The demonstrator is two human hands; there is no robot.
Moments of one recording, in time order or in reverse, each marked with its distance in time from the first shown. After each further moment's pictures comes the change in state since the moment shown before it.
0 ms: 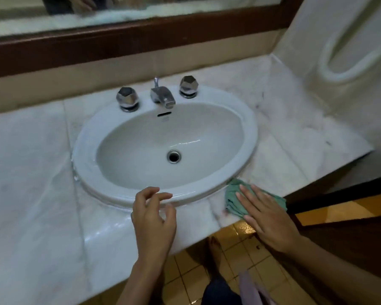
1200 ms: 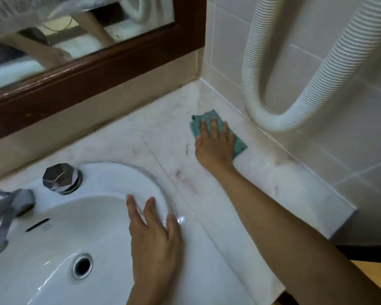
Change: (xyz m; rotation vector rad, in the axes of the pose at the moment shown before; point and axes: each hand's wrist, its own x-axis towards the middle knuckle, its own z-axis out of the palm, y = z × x) left_hand 0.150 0.155 0.307 0.295 -0.232 -0.036; right_hand 0.323 0.300 -0.093 0.270 0.239 0.624
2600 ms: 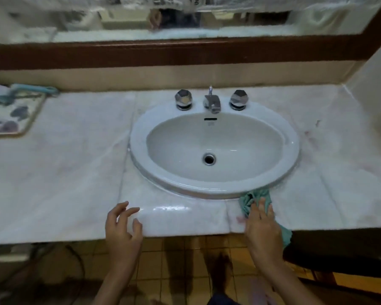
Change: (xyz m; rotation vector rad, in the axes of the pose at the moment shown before) left_hand -0.285 -0.304 -0.211 -0.100 0.593 -0.229; right_hand -0.454 -0.087 0.059 -0.163 -0.129 -0.366
